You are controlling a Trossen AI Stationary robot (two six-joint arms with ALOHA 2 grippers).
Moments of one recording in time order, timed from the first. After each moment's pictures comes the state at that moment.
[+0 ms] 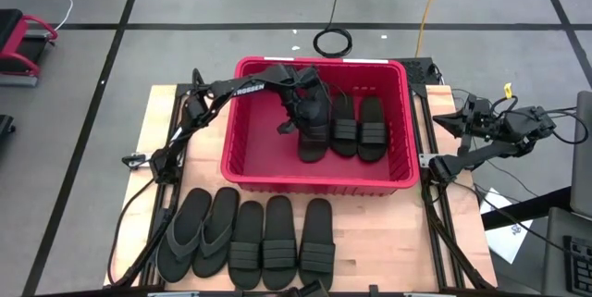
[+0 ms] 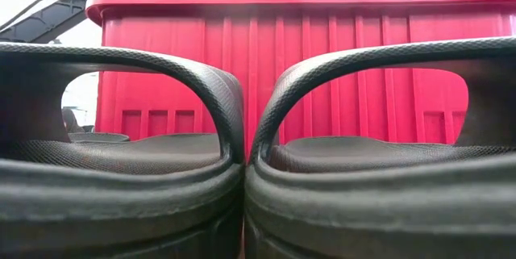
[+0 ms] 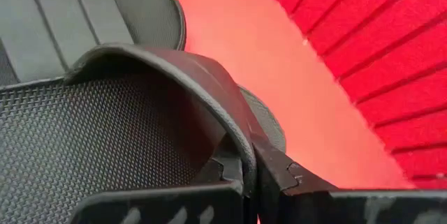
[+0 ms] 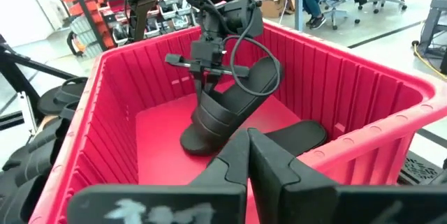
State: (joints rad) left arm 0.50 2.30 2.05 -1.12 0.76 0.94; right arm 0.34 0.01 0.91 -1.20 0.65 0.38
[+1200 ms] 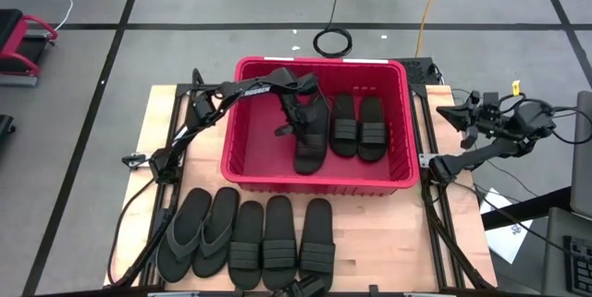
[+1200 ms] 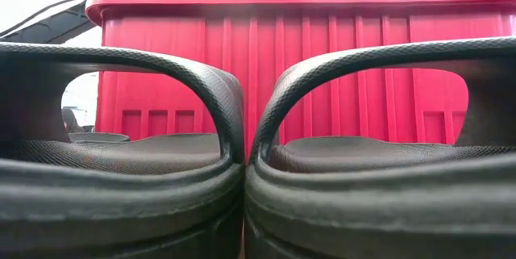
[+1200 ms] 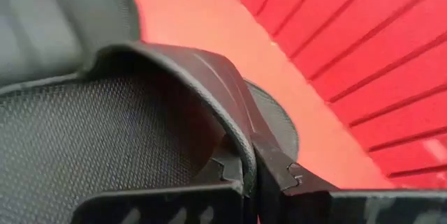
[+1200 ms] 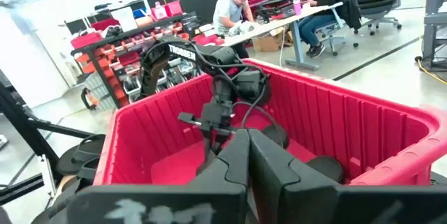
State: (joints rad) left arm 0.52 2.39 2.05 -1.18 0.90 1.07; right arm 0.34 0.01 0.91 -1.00 0.71 0.38
